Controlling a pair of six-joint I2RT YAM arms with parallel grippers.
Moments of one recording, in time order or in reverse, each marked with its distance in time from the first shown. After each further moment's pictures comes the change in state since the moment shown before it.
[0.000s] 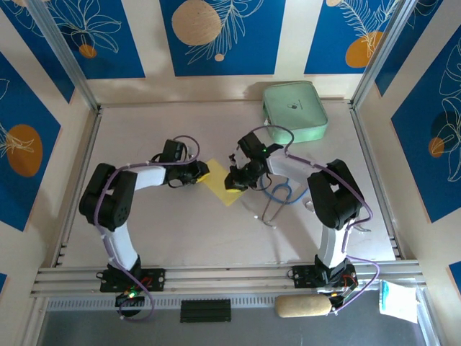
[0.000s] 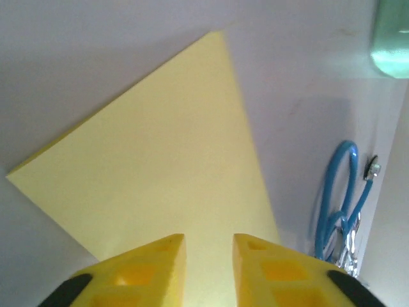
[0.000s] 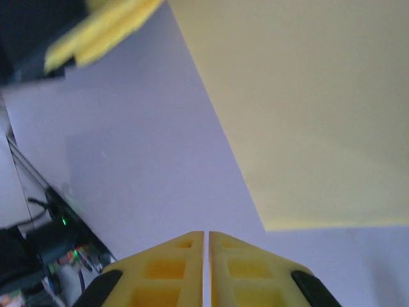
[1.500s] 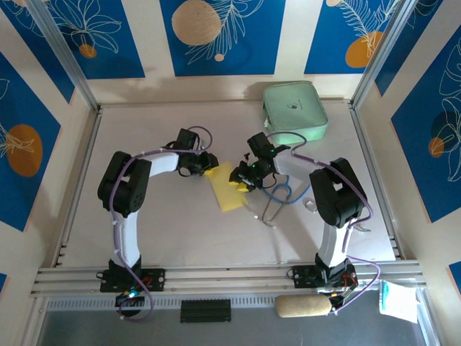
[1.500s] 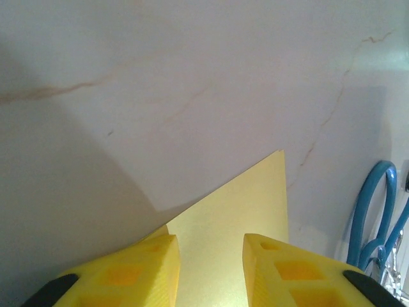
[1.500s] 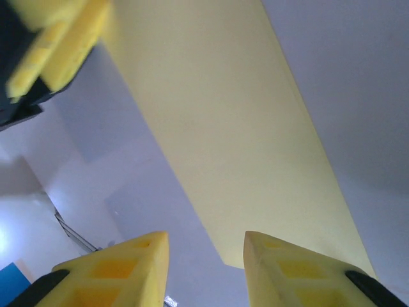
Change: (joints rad) left arm -0.047 0.252 0.307 -0.161 -0.021 0.135; right arm -0.073 -0.017 -0.099 0.093 0.008 0.314
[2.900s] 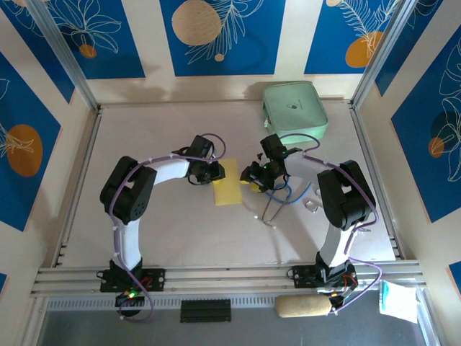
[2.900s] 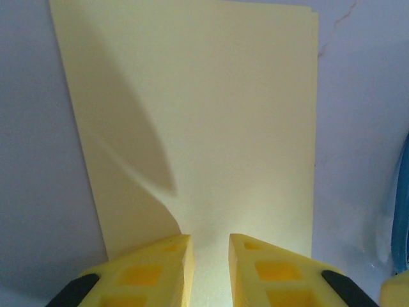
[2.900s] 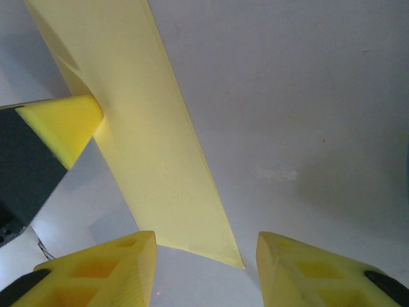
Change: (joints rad) left arm -0.118 -0.070 -0.045 -0.095 -0.161 0.040; right arm -0.078 -0.041 -0.093 0.027 0.053 -0.045
